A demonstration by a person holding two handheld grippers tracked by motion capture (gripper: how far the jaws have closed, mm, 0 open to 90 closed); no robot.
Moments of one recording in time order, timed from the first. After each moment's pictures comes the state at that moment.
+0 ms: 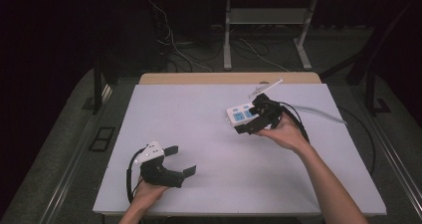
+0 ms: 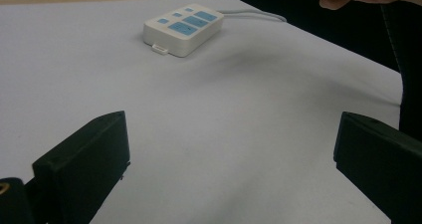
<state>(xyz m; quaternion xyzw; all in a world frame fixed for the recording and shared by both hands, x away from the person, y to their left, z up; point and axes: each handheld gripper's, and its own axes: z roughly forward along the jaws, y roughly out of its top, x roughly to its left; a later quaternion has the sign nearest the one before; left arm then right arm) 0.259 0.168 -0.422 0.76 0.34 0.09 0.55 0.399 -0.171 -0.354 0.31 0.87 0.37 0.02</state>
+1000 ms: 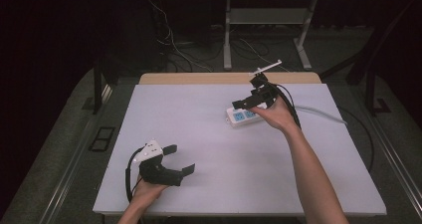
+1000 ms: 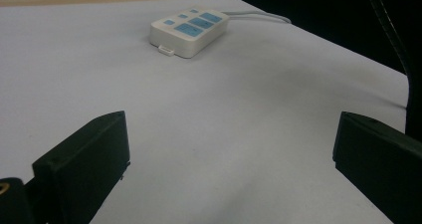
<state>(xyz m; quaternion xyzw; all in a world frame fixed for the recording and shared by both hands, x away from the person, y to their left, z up) 0.261 0.171 -0.422 0.75 0.34 0.10 0.55 0.454 -0.169 -0.346 0.40 0.83 0.37 0.06</state>
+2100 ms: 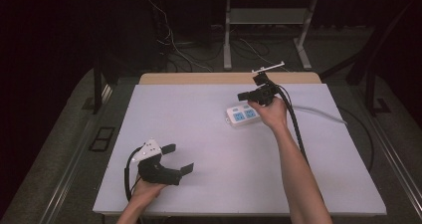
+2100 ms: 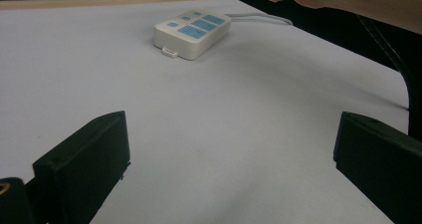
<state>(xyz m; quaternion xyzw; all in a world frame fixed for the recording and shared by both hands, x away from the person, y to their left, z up) 0.263 0.175 -0.423 0.75 0.35 0.10 0.55 0.483 -0.179 -0.374 0.44 0.79 0.42 0.02</state>
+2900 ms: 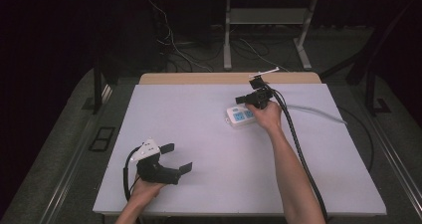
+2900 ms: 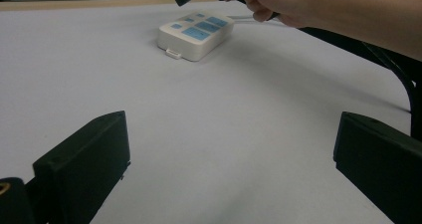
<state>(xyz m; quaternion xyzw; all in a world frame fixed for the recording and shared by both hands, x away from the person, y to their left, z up) 0.264 0.178 -0.423 0.75 0.35 0.10 0.56 0.499 -0.173 -0.406 0.47 0.78 0.41 0.00</state>
